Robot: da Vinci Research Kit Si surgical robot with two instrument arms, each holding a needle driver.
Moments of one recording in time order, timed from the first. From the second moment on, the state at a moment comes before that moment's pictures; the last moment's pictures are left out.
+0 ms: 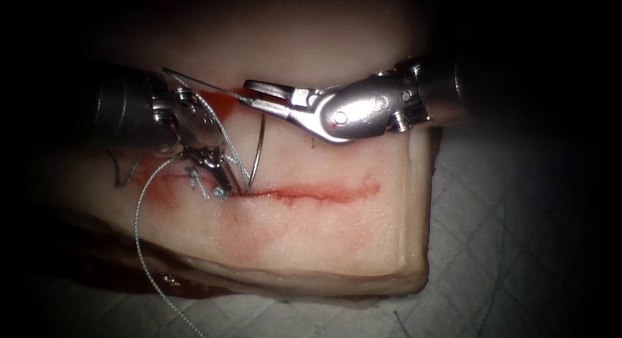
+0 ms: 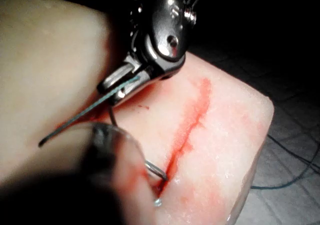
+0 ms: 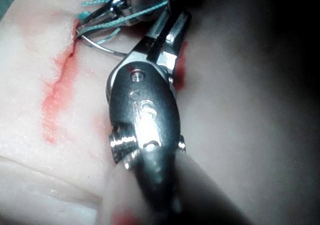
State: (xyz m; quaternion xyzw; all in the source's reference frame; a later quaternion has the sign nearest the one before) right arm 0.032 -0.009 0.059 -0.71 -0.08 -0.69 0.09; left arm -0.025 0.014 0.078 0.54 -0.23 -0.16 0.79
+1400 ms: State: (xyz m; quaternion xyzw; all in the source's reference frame) right arm 0.031 -0.009 0.059 -0.67 -0.11 -0.73 0.06; left arm -0.025 0.014 0.077 0.54 -0.23 -0.16 0.79
